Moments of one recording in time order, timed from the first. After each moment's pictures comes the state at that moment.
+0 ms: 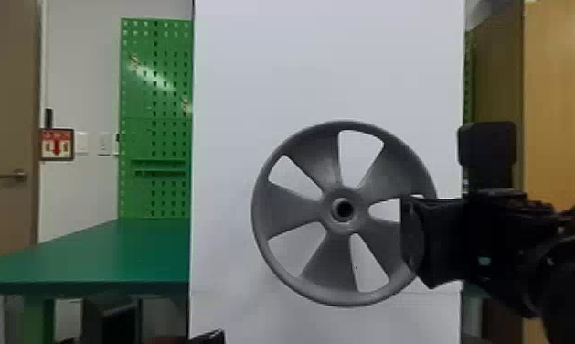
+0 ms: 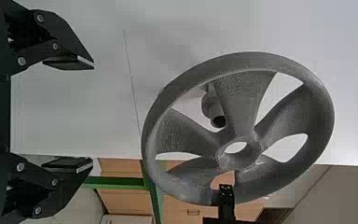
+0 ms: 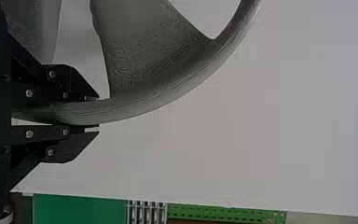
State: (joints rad) left arm -0.20 0.19 -0.10 -2.27 0.42 0.80 -0.35; right arm -0.78 -0.05 0.06 -2.17 -0.09 1.28 -0.19
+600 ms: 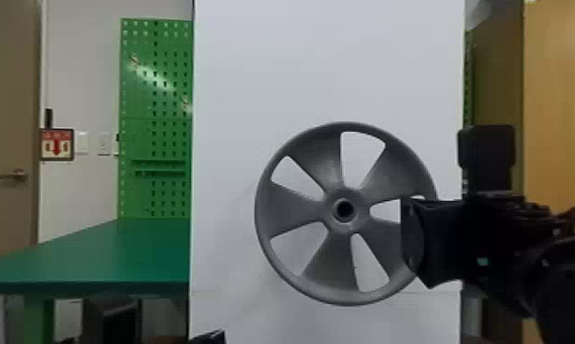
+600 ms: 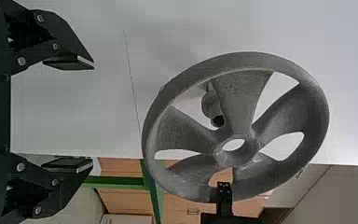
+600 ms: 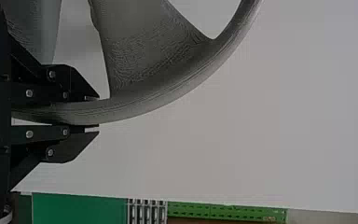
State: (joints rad) left arm -0.20 0.19 -0.10 -2.27 0.42 0.80 -0.35; right arm -0.78 -0.05 0.06 -2.13 -0.09 1.25 -0.19
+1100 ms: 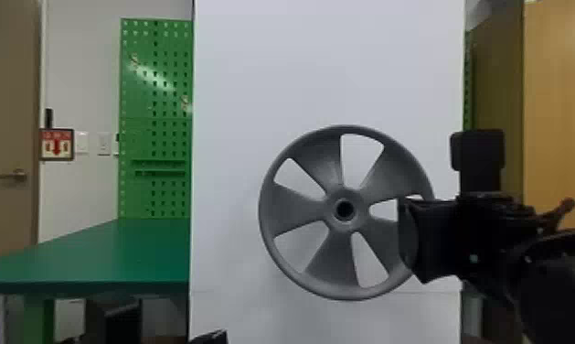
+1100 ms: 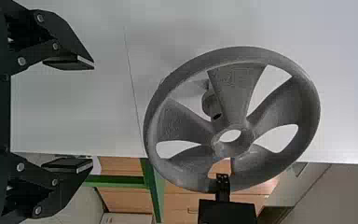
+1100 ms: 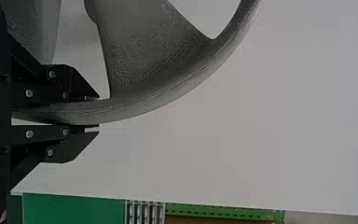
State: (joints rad) left arm -0.20 0.19 -0.10 -2.27 0.42 0.80 -0.35; right arm -0.80 -0.07 0.06 -2.04 -0.08 1.16 -0.19
